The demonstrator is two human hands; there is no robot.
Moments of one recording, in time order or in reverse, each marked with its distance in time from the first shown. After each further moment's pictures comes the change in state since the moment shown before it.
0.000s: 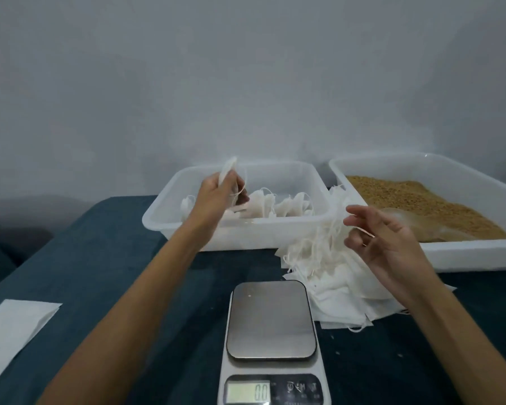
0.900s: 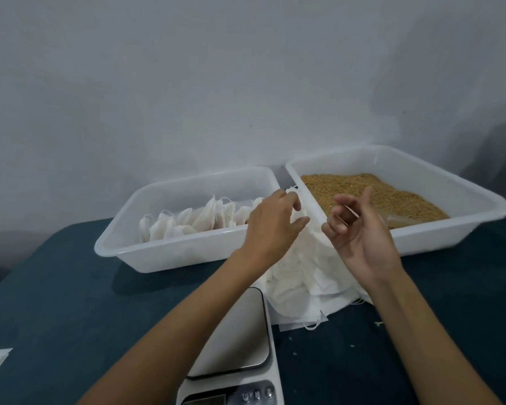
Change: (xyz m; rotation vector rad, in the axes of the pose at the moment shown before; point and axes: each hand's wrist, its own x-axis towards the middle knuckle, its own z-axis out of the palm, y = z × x) left_hand -0.037 0.009 0.162 0.790 -0.197 0.522; right_hand -0.003 -0.024 -0.019 0.310 0.197 -0.060
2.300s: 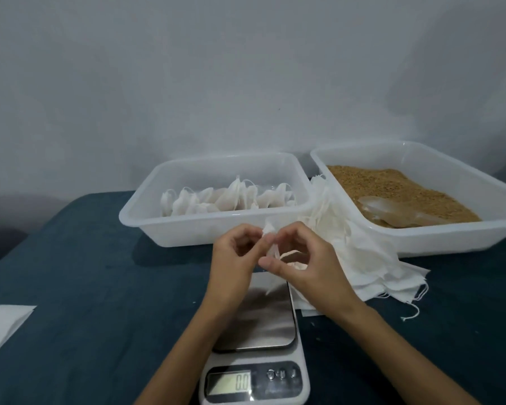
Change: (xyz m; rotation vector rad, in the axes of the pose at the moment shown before) left_hand -0.118 -0.057 -0.036 -0.927 0.192 -0.377; right_hand -0.047 0.088 0.040 -0.945 -0.375 -0.219
